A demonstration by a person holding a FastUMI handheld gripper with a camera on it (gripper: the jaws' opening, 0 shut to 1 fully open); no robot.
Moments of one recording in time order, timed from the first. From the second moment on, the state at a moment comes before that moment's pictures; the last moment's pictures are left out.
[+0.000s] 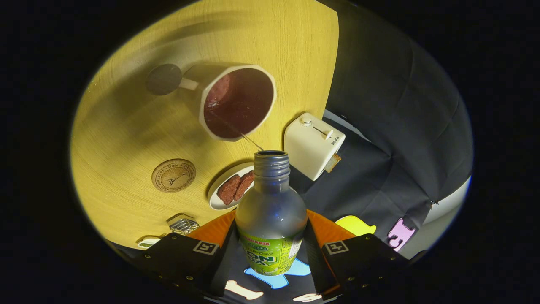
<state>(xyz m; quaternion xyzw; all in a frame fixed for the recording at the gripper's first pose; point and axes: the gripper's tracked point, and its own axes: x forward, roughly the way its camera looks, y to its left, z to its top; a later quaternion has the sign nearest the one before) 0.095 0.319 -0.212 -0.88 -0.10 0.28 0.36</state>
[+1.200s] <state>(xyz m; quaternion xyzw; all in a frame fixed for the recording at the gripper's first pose) 0.088 0.310 -0.245 -0.85 -0.06 0.31 0.41</state>
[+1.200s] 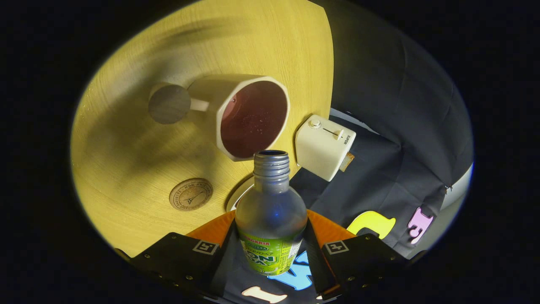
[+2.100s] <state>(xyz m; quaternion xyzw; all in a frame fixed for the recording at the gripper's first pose) 0.094 0.279 -0.253 -0.76 0.01 0.33 0.56</state>
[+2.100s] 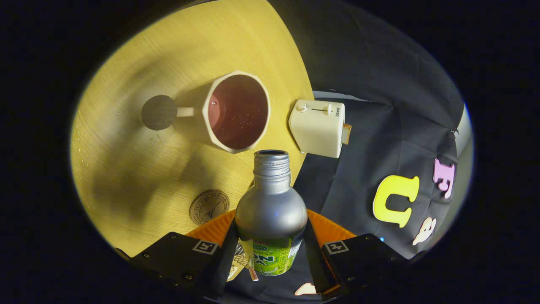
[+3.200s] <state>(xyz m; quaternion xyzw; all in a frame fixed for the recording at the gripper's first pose) 0.100 0.249 -0.215 -0.57 0.04 0.26 0.78</state>
